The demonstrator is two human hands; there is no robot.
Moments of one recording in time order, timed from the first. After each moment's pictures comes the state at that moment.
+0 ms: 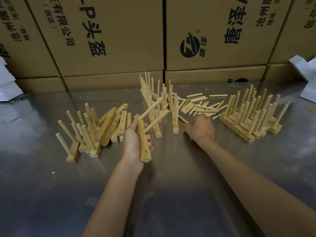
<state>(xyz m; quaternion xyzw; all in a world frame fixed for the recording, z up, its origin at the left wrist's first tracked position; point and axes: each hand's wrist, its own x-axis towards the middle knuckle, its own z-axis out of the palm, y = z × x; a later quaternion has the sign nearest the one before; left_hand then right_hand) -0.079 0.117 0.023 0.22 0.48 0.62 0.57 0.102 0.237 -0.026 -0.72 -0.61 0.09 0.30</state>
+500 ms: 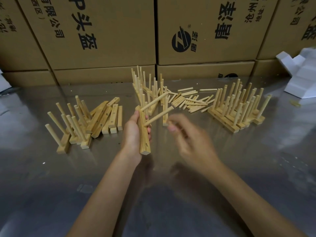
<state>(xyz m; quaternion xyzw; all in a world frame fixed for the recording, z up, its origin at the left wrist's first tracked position) -0.051 0.105 0.028 0.27 0.50 0.59 0.57 0.111 0.092 0.004 -0.41 -0.78 0.13 0.45</state>
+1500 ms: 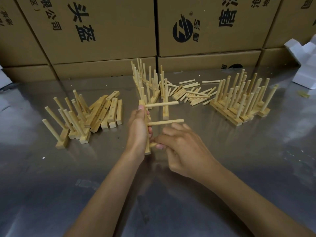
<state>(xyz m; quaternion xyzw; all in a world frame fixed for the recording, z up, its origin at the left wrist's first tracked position) -0.037 0.110 0.011 0.35 0.58 0.59 0.45 0.100 0.073 0.008 -0.36 -0.89 -0.01 0.28</state>
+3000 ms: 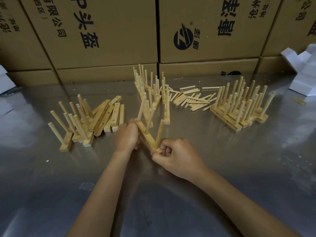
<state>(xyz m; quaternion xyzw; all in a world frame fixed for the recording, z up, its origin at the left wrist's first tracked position) -0.076 0.129 0.001 0.36 0.73 0.47 0.34 0.083 0.091 -0.028 -0.48 -0.78 0.20 0.34</state>
